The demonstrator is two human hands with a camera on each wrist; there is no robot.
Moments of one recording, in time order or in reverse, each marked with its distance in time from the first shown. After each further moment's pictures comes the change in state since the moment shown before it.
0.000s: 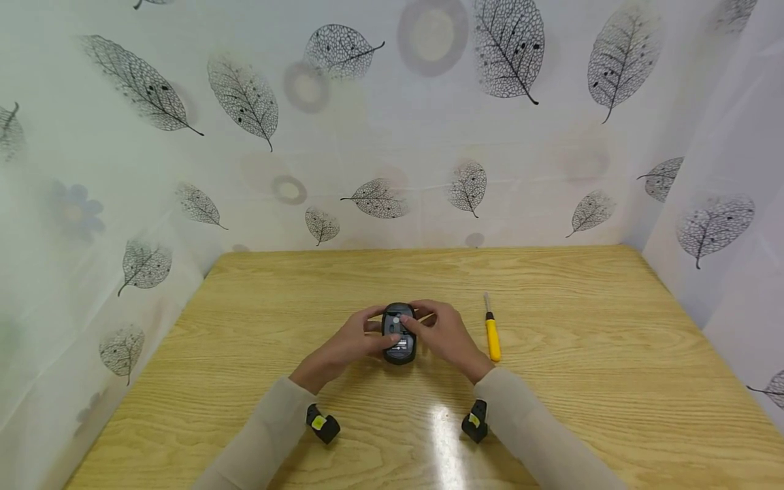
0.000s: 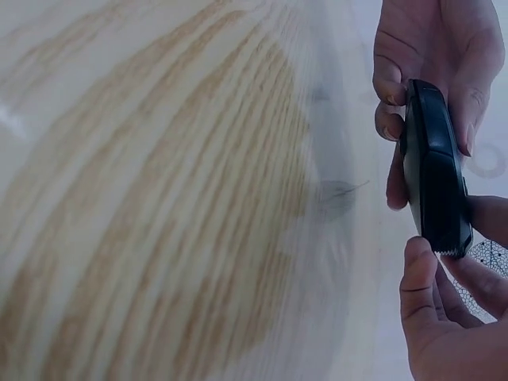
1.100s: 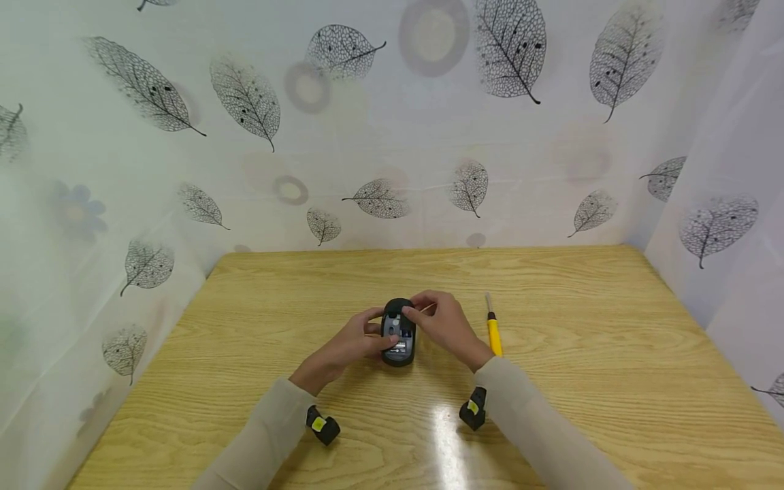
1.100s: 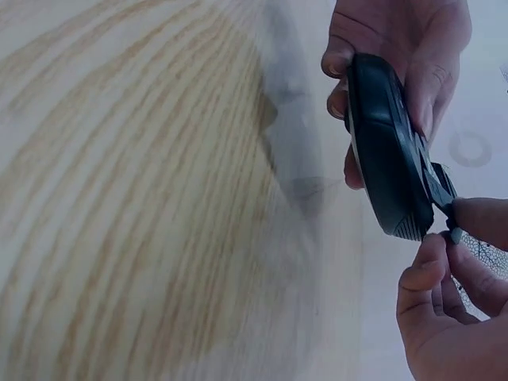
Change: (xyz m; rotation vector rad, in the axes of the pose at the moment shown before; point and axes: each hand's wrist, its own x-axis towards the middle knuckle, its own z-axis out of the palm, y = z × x) left_hand -0.003 0.000 -0.002 -0.001 -0.004 -0.032; right_hand 0.011 -0.013 -0.007 0.005 0.007 0.047
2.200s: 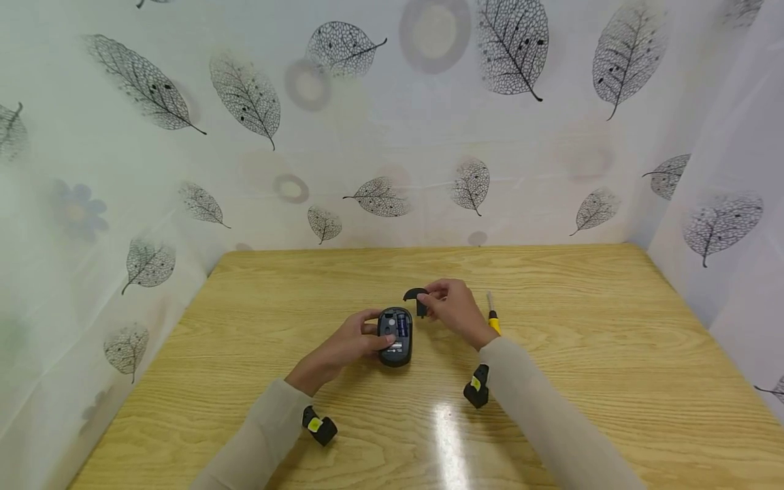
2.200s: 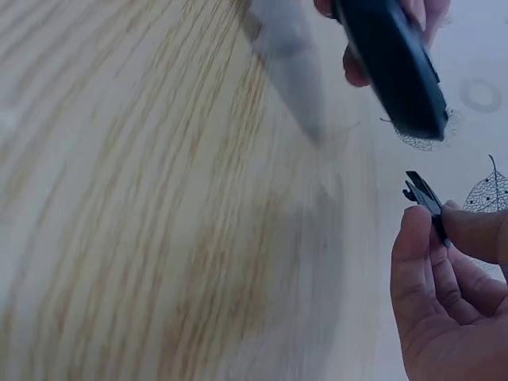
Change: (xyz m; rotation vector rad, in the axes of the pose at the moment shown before) left_hand -0.005 0.001 -0.004 -0.028 0.020 -0.050; right_hand 0.022 0.014 -0.016 0.084 -0.006 0.130
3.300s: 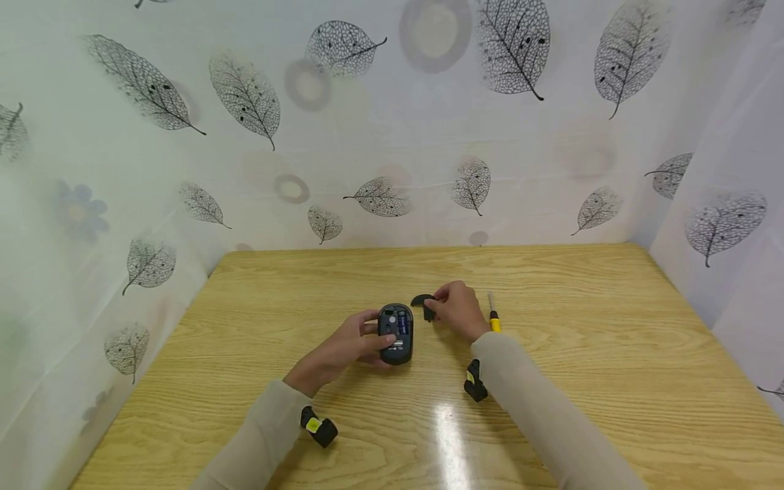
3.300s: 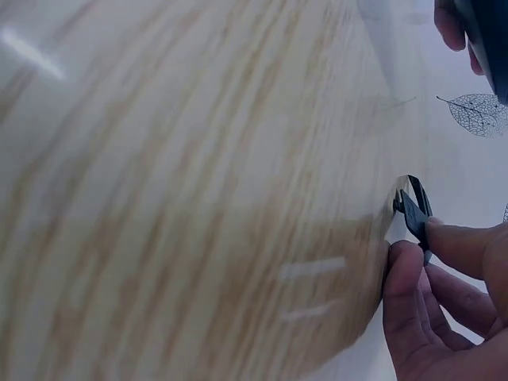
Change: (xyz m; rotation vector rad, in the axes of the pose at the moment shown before) left_hand -0.005 0.002 -0.003 -0.157 -0.069 0.003; right_hand 0.015 0.018 0.001 -0.220 0.025 0.046
